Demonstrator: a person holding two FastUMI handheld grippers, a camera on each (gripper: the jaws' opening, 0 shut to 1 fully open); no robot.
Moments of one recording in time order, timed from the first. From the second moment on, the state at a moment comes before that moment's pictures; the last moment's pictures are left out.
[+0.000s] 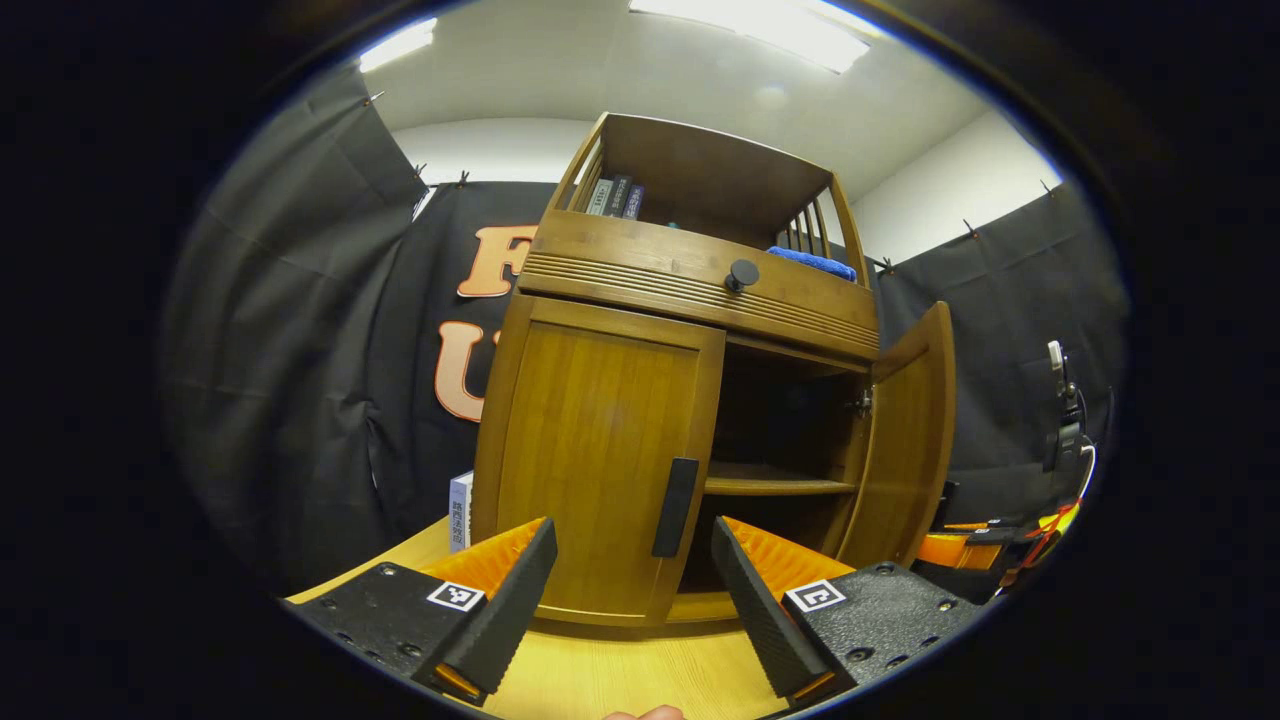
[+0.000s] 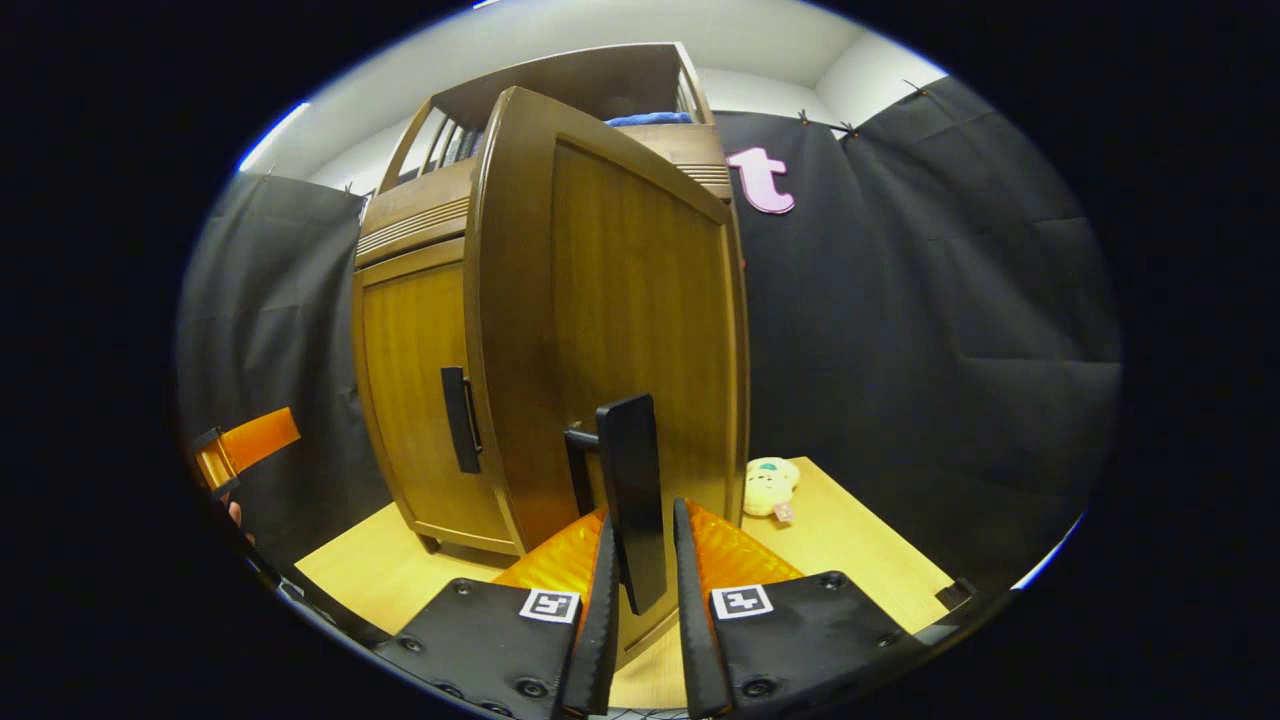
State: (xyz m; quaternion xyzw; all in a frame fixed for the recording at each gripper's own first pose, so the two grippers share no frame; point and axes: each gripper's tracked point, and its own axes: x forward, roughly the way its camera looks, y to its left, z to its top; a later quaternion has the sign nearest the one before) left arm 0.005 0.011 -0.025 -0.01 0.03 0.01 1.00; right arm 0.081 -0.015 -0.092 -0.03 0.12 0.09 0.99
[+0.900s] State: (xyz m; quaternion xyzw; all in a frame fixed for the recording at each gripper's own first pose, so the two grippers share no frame) left arm 0.005 0.024 -0.028 -0.01 0.03 0.03 1.00; right arm 0.078 -0.104 -0.081 -0.04 0.11 0.03 0.99
